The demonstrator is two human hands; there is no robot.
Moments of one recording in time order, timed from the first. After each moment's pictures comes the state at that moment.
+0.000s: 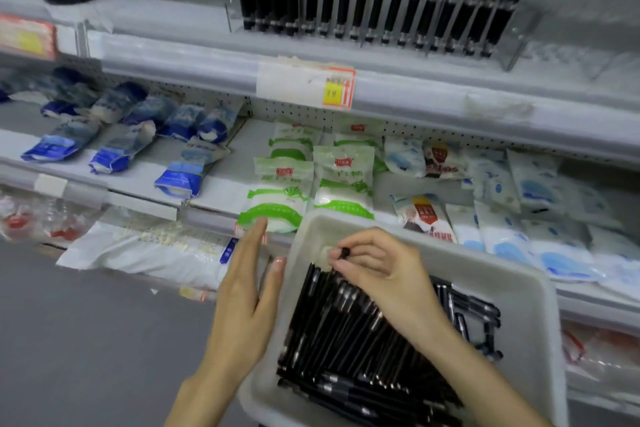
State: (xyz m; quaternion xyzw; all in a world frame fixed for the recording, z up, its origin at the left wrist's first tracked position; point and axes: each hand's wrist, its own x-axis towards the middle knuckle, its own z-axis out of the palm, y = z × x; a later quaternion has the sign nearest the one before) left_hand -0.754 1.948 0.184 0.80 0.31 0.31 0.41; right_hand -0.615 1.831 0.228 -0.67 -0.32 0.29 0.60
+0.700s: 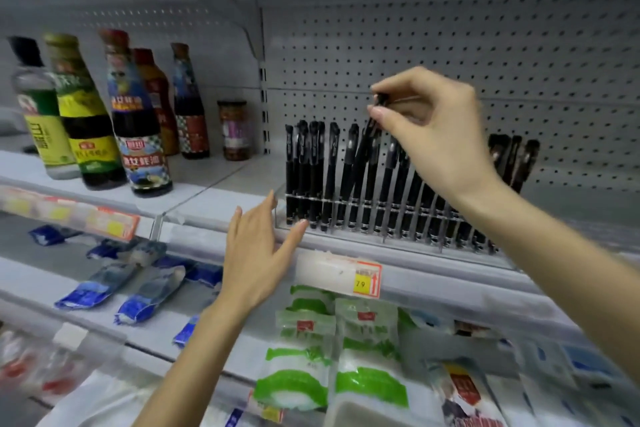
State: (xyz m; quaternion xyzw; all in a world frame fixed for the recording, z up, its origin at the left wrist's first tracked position) left_hand -0.641 2.121 0.335 0.86 0.28 0.39 0.15; right_hand -0.514 1.959 0.491 -0.60 -0.53 -0.16 0.57
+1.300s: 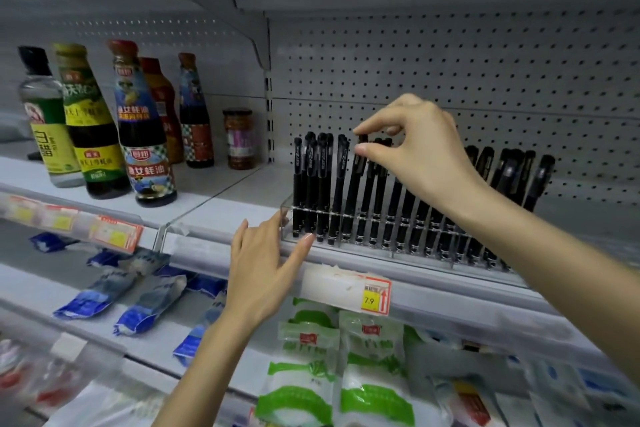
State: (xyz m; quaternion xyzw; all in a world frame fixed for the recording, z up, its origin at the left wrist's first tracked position) left_hand -0.641 2.121 0.336 0.86 0.27 0.40 0.15; right_hand -0.517 1.978 0.497 -0.73 -0.53 -0.18 0.40
